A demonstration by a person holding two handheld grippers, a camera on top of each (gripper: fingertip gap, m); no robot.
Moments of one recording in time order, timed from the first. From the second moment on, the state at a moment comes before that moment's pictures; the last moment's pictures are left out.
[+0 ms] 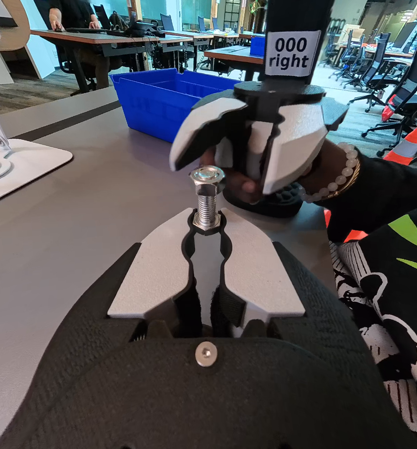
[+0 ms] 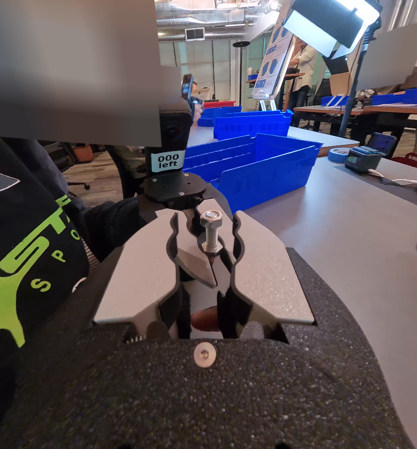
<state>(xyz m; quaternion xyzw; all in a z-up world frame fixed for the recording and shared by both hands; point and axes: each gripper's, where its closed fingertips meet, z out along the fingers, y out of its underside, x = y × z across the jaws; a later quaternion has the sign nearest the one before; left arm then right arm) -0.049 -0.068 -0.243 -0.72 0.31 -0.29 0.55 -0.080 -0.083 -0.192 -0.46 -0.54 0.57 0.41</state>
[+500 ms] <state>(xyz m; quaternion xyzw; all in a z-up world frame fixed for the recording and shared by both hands) -0.049 -0.068 -0.244 -0.72 0.31 -0.29 0.55 -0.087 -0.091 -0.198 -0.46 -0.57 0.56 0.40</state>
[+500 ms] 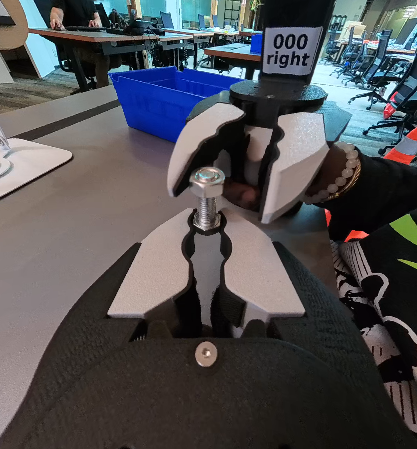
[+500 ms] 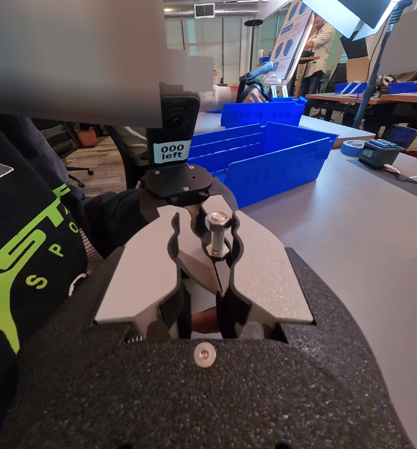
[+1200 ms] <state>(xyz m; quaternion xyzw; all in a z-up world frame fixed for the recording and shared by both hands) -0.047 -0.069 -0.245 -0.72 0.32 -0.29 0.55 -0.101 -0.092 -0.199 -0.45 -0.58 0.56 0.39</state>
